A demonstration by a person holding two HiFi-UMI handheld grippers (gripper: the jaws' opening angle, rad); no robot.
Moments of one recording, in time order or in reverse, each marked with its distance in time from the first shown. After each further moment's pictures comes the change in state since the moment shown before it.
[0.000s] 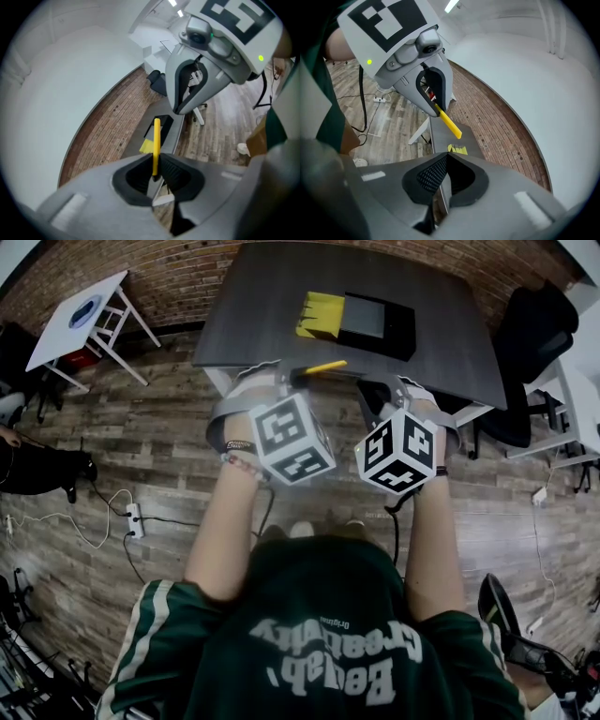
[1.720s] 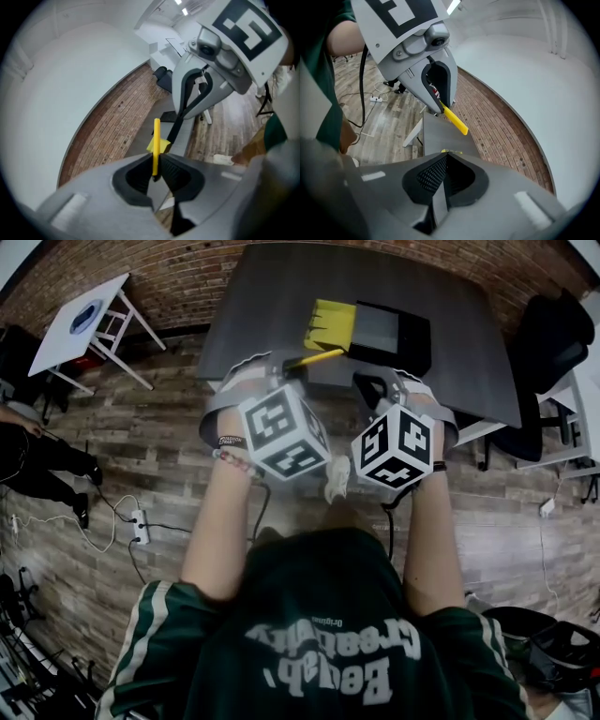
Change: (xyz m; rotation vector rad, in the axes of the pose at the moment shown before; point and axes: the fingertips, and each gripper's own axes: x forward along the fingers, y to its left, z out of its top) left arm 0.062 0.064 -0.013 -0.029 0.012 0.039; right arm 0.081 -0.046 0.005 -0.025 -0.048 -0.006
